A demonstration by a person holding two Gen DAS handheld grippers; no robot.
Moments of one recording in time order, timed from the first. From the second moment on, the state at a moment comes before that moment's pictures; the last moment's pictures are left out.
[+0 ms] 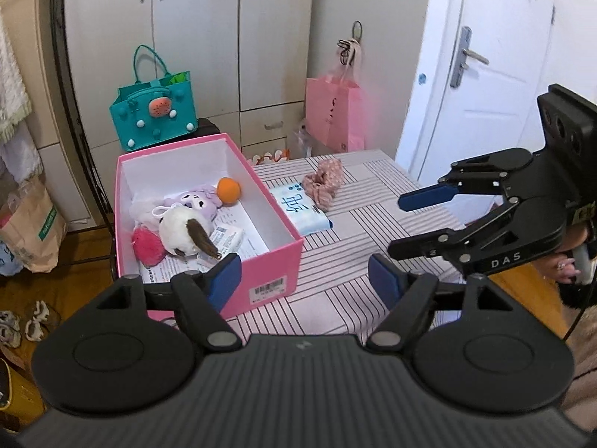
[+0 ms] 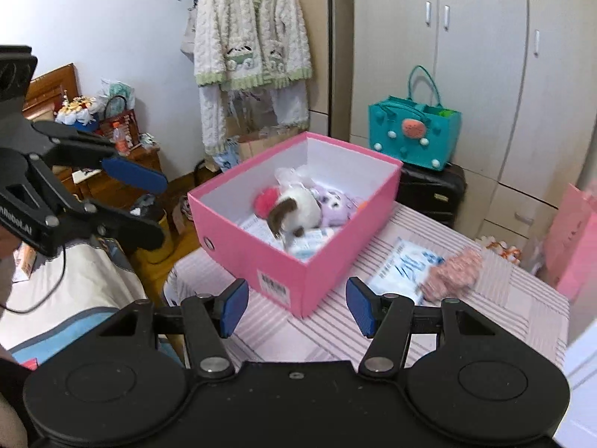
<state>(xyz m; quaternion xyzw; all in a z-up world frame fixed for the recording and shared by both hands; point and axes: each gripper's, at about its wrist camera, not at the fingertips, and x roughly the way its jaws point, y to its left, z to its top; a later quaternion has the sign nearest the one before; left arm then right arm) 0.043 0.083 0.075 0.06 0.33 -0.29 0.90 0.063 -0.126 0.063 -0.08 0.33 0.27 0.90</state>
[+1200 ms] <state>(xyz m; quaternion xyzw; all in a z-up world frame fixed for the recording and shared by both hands) 0.131 -0.088 0.003 0.06 0.30 -0.34 0.89 0.125 -0.234 -0.031 -0.05 0.26 0.20 0.94</state>
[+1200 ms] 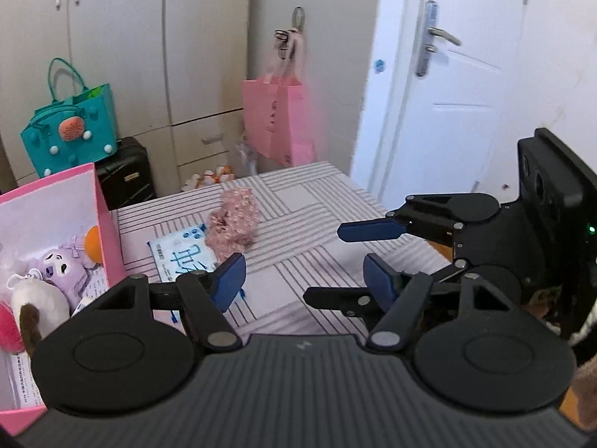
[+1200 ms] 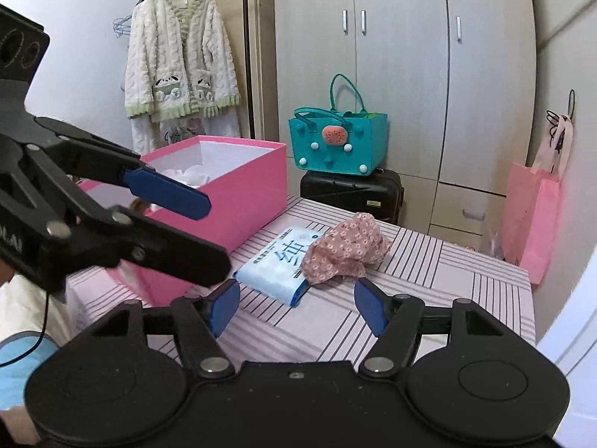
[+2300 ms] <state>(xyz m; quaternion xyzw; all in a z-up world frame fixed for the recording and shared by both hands) 0.281 -0.137 -0.099 -0.11 0.36 -0.18 0.91 0.296 -0.259 -0.107 -0.05 0.32 0.29 0.90</state>
